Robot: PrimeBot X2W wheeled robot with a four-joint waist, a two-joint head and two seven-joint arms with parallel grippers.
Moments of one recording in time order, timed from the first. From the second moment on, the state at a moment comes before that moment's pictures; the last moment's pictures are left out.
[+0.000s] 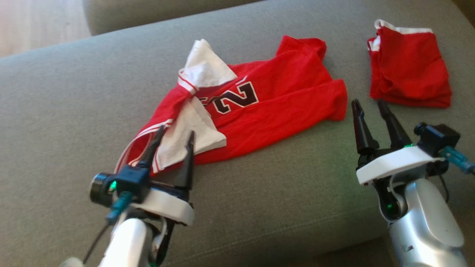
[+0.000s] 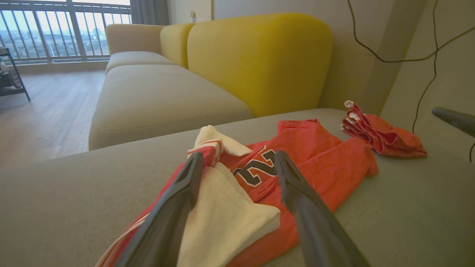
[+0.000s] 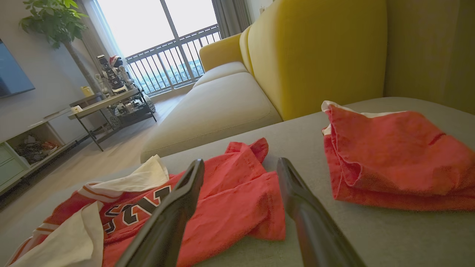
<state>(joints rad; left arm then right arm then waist) -0.14 0.05 -0.28 0.17 -0.13 -0.03 -0.26 -0.34 -0.06 0.00 0.46 0.36 0.13 -0.25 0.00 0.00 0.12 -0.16</state>
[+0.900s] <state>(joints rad) -0.46 0.12 -0.51 0.72 0.14 -0.05 -0.26 -0.31 -0.06 0.00 0.40 0.43 0.13 -0.22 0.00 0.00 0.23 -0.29</state>
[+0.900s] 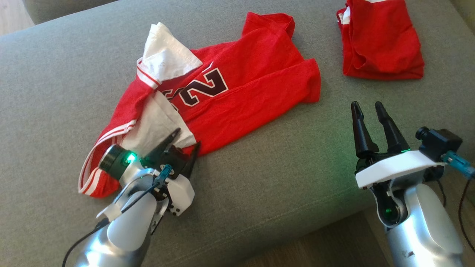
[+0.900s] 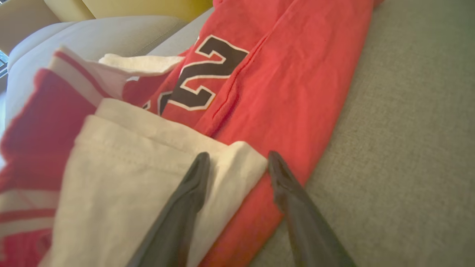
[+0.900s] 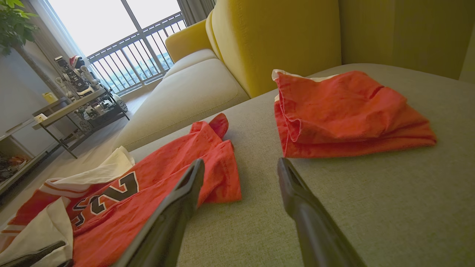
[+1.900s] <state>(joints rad) -0.23 0.11 -0.43 0.18 -0.07 -0.01 -0.26 -0.47 -0.05 -0.25 0.67 0.29 0.13 -0.08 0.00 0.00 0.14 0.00</state>
